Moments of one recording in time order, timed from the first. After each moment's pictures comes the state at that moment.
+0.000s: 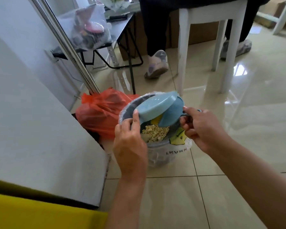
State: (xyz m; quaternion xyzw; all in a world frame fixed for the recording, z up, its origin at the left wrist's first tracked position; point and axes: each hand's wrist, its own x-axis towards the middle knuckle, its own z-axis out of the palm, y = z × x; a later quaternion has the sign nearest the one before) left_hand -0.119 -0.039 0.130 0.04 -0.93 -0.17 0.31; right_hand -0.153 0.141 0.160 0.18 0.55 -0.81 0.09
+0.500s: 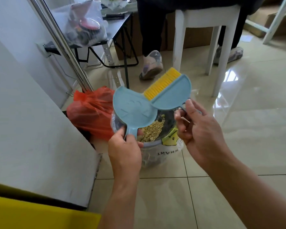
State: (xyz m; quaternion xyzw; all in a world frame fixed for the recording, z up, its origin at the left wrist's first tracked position) left_hand -0.106 -0.025 0.149 0.24 -0.73 -0.62 0.14; right_hand -0.124 0.139 0.166 0.03 0.47 -0.88 0.01
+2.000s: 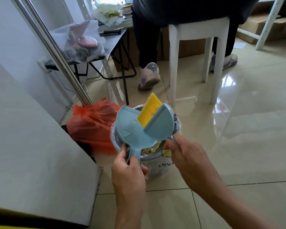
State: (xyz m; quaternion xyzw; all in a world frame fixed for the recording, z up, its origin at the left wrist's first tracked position) left_hand -0.088 -0.019 0.143 0.24 -0.72 -0.64 0.11; right_hand -0.100 0.130 0.134 -0.04 0.88 -0.46 -0.09
